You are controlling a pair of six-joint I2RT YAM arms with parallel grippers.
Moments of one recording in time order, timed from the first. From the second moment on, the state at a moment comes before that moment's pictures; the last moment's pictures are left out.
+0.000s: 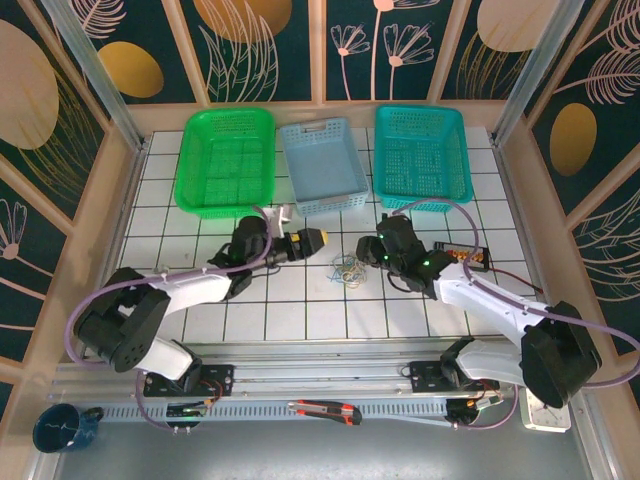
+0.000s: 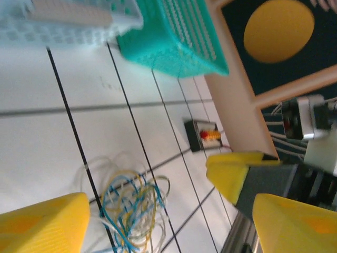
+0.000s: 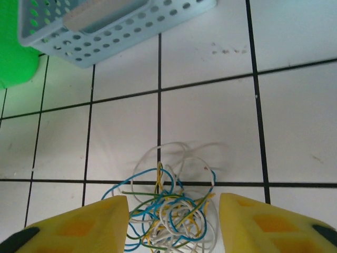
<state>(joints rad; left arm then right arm) -0.64 1.49 0.59 0.56 0.43 -0.88 0.67 1.19 0.68 -0.26 0.10 0.71</state>
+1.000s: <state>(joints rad) -0.81 1.63 0.61 0.41 0.34 -0.70 0.65 1.16 0.59 -0.20 0.02 0.76</state>
